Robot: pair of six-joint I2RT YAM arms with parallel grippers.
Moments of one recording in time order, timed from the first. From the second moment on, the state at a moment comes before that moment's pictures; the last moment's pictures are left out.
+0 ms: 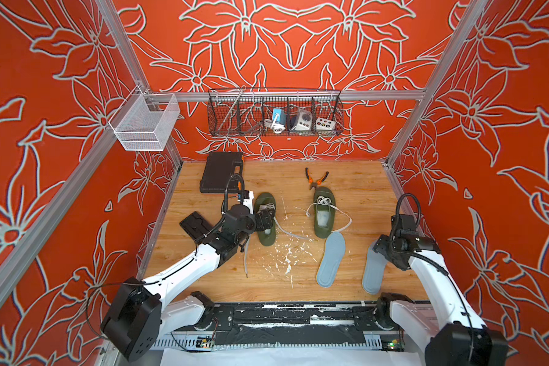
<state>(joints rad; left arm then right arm) -0.52 1.18 0.65 0.10 -0.03 -0.57 -0.14 0.96 0.64 -0.92 0.13 0.55</state>
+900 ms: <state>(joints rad) -0.64 1.35 0.75 0.11 0.13 -0.65 -0.20 1.09 0.46 -0.60 0.07 0.63</state>
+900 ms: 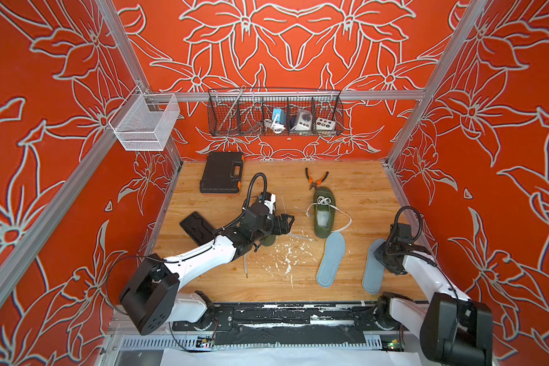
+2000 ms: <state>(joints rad) -0.84 1.69 1.03 0.25 0.44 -0.71 -0.17 0.84 0.59 -0.63 -0.07 0.56</state>
